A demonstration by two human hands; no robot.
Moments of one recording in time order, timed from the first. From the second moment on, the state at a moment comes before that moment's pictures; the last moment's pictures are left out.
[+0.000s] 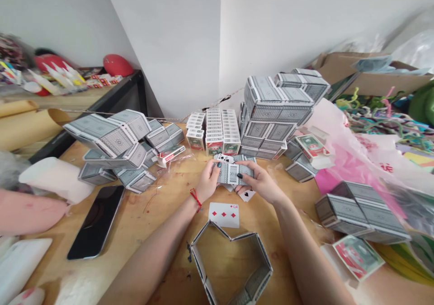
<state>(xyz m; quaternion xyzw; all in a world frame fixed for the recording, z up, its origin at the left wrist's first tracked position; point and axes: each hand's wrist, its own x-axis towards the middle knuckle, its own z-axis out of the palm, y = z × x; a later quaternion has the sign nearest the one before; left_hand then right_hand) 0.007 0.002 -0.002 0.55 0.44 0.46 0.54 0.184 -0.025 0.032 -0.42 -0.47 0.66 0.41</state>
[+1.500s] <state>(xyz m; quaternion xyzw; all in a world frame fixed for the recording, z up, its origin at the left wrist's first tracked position) 0.010 0.009 -0.012 0.55 0.45 0.43 0.55 0.180 -0.023 0.007 -0.46 -0.57 0.55 0.39</state>
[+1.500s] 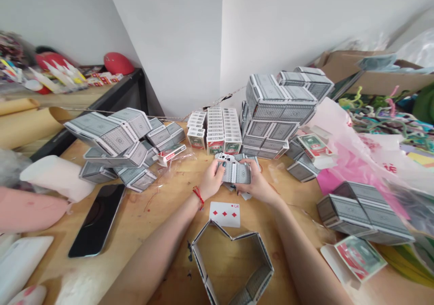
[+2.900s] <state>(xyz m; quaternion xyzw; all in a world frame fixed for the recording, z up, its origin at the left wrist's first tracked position) 0.007 0.007 -0.001 0.52 0.47 0.47 0.53 0.161 -0.027 -0.005 -0.53 -0.68 0.28 0.42</state>
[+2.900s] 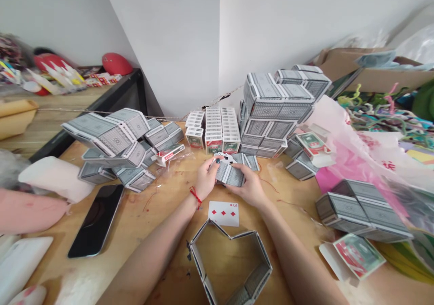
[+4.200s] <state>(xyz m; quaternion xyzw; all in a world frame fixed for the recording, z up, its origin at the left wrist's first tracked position) 0.005 0.010 -0.002 0.40 0.47 0.53 0.58 0.179 -0.019 0.011 -0.60 -0.59 0.21 0.50</state>
